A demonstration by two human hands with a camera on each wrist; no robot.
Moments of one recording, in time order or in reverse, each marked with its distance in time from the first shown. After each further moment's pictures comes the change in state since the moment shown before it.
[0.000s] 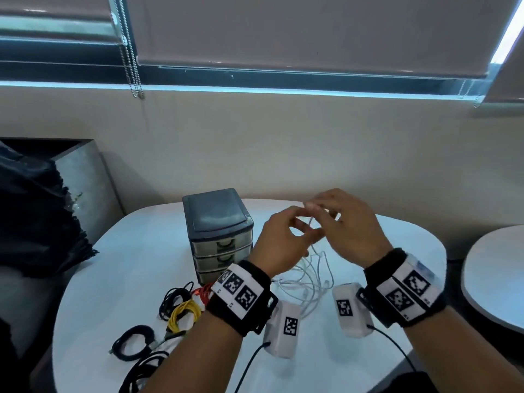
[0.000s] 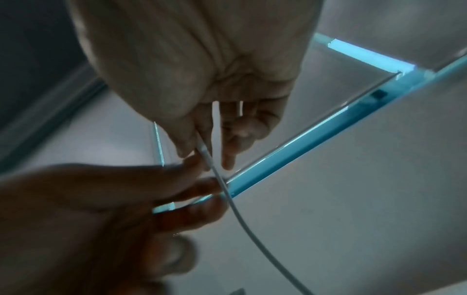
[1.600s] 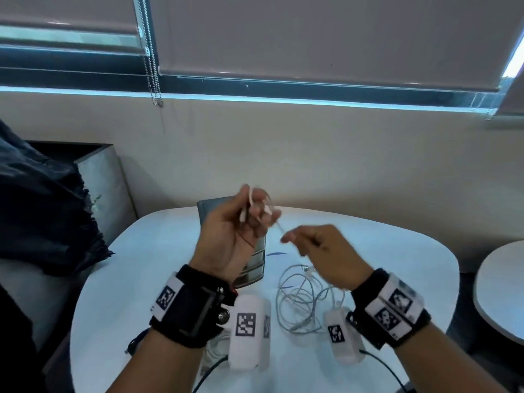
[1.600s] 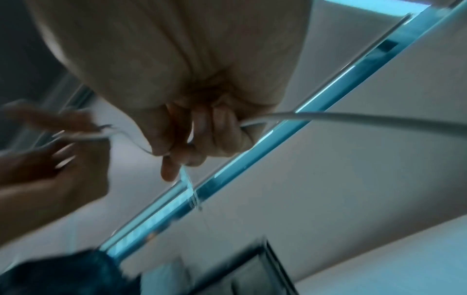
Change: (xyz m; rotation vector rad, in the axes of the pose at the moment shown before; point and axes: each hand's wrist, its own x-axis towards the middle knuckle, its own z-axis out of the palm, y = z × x) left_hand -0.037 0.038 -0.088 -1.048 0.044 -0.035; right_hand -0.014 -0.033 0.036 0.333 -0.298 -0.044
